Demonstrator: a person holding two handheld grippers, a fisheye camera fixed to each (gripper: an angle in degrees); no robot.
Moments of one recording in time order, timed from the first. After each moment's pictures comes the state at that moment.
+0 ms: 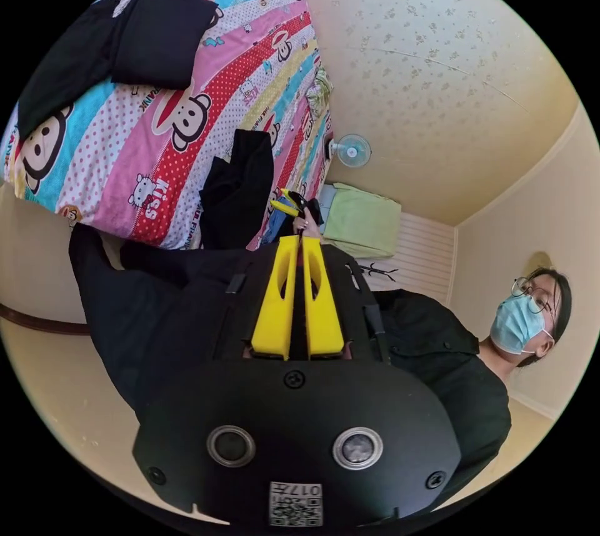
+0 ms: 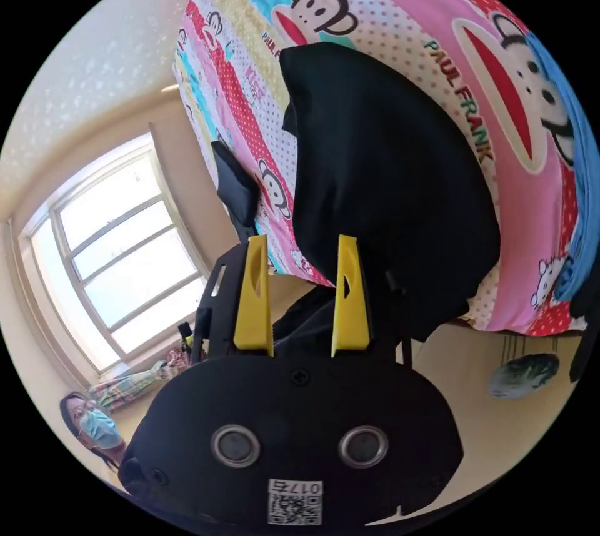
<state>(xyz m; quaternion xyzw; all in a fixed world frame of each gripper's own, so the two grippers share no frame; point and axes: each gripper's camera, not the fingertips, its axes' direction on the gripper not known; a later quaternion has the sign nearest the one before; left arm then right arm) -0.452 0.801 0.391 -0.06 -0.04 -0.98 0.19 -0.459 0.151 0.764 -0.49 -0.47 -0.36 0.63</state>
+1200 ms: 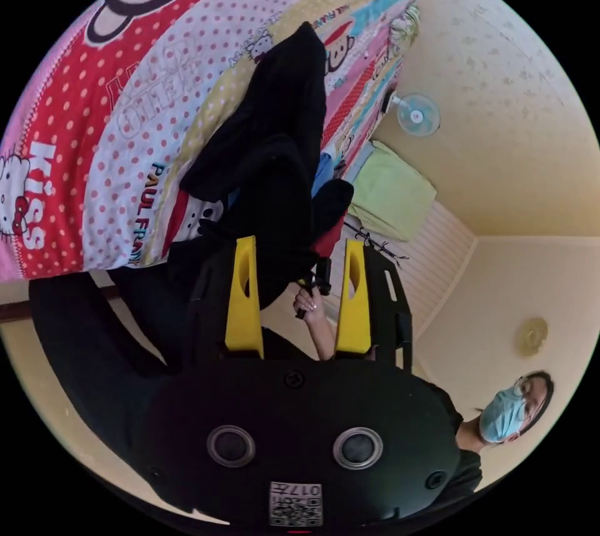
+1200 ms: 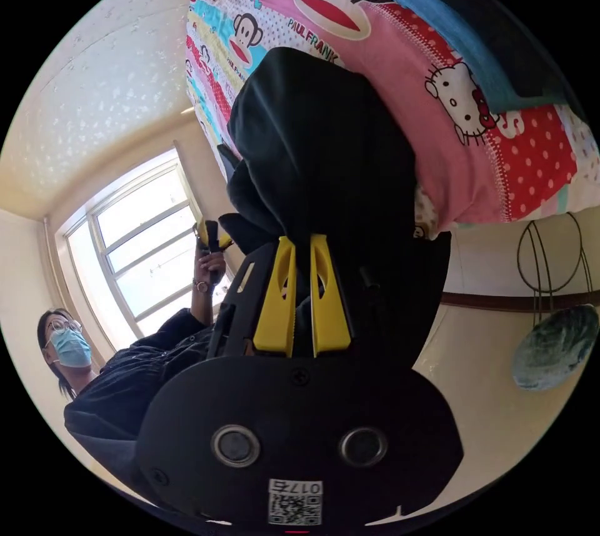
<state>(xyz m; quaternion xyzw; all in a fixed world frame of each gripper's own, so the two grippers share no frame) -0.495 1.222 0.537 -0.07 0.09 -0.99 0.04 -0.210 0.183 0.846 -0.52 -0.55 -0.25 0.61</state>
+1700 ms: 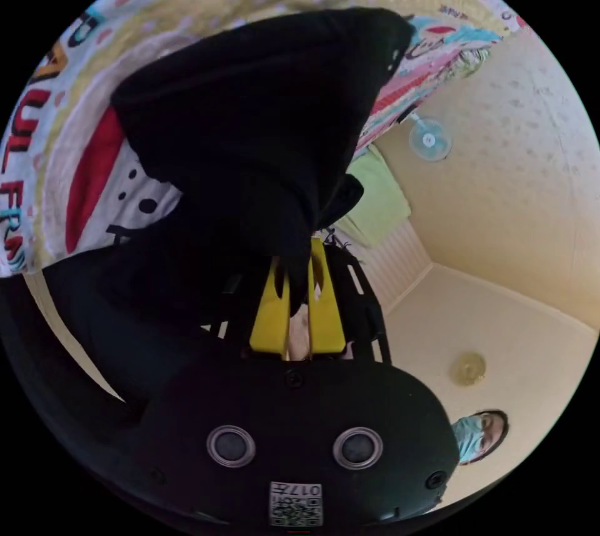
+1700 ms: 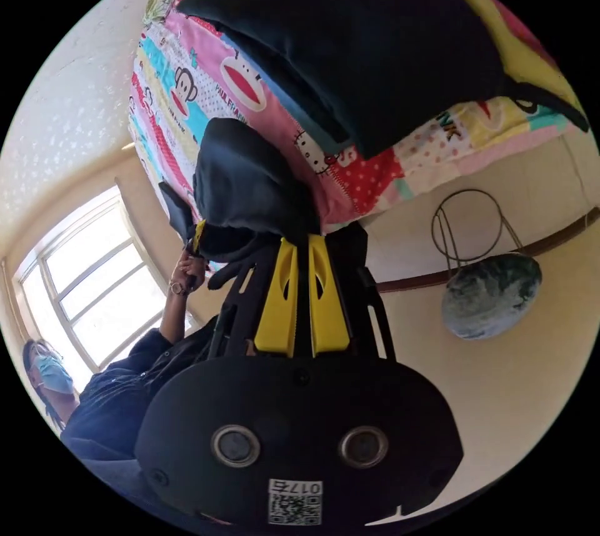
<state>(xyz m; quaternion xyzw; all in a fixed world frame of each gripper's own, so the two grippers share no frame) -0.482 1.302 0.595 0.01 0.17 -0.98 -0.06 -0.136 0.122 0.889 -0.46 -0.41 -0.26 0.74</state>
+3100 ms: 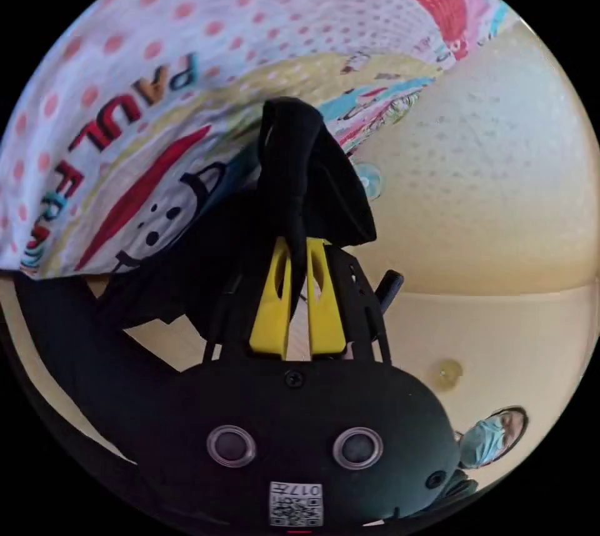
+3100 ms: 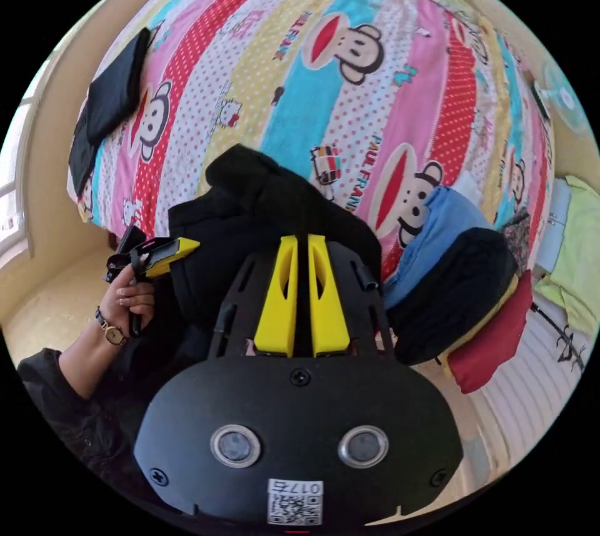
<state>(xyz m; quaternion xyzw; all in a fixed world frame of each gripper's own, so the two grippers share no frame) -0.373 1.196 0.568 0.12 0.02 -0.99 -0.03 -0.313 0.400 0.840 -0.16 -0.21 -0.62 0.74</state>
